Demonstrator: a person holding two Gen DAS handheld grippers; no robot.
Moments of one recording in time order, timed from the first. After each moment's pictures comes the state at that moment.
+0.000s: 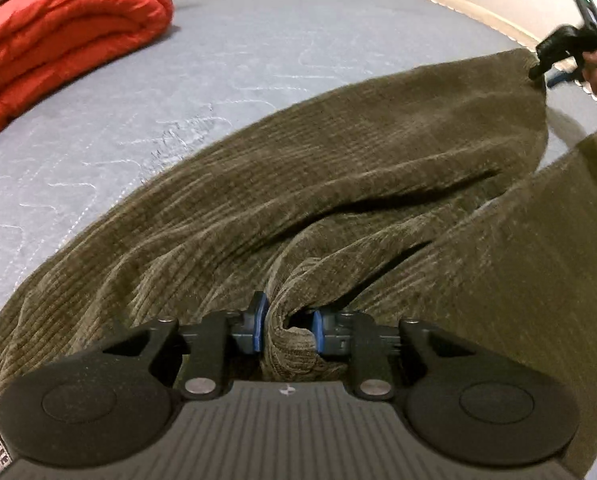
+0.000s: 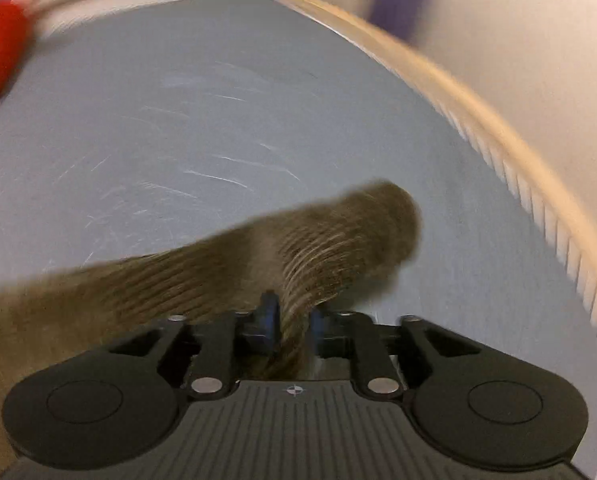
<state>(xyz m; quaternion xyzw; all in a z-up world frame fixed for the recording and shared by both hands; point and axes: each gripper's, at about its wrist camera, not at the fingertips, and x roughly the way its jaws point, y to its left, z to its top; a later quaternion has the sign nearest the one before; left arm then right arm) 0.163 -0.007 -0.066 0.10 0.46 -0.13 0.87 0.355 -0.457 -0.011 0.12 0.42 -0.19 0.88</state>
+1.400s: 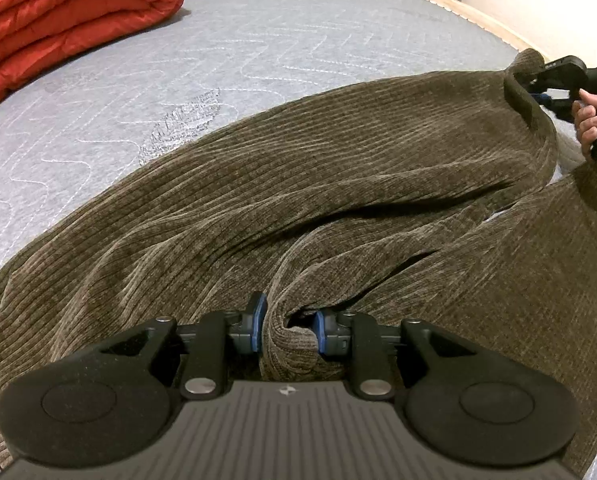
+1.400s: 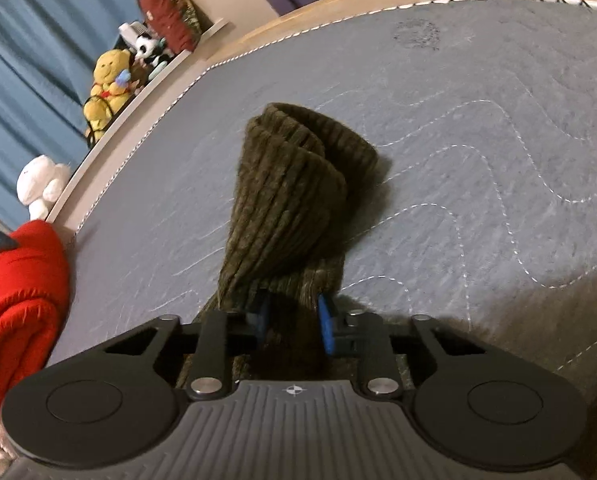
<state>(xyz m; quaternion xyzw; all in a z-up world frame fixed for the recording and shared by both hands) 0.167 0.000 -0.076 0.06 0.47 -0.12 0.87 0.337 -0.477 -0.075 0.38 0.29 -0.11 0.88</state>
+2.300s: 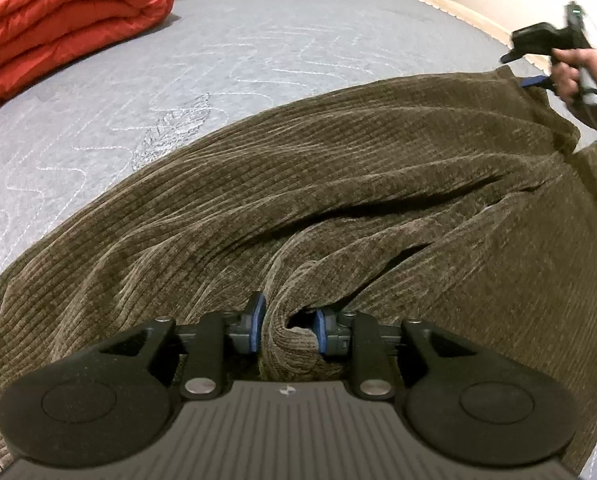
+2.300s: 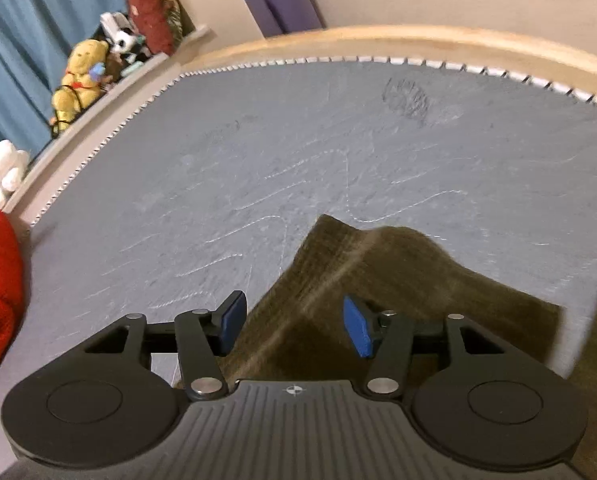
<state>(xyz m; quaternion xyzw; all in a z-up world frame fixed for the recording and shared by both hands) 0.162 -0.002 -0.075 0.08 0.46 -0.14 0.87 0.379 -0.474 -0.029 0.31 0.32 -0.19 0.87</state>
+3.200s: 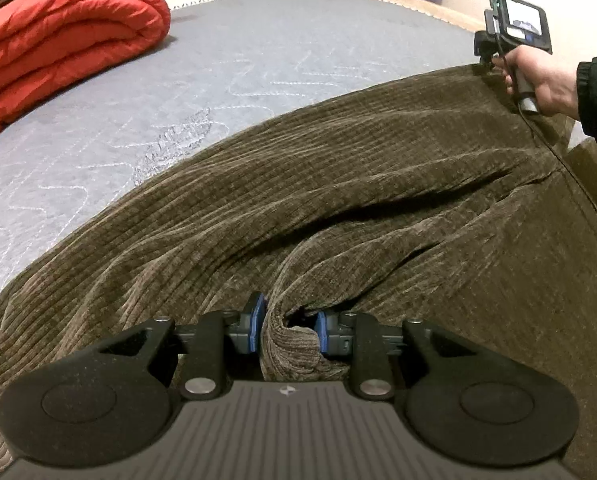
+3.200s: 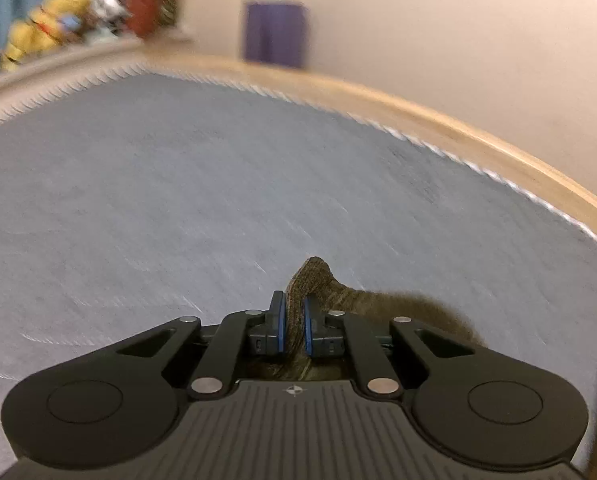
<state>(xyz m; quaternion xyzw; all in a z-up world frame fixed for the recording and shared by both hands) 0.158 0.000 -0.088 0.10 0.42 -0.15 0.89 0.449 -0.415 -0.064 0.06 0.27 -0.31 0.91</state>
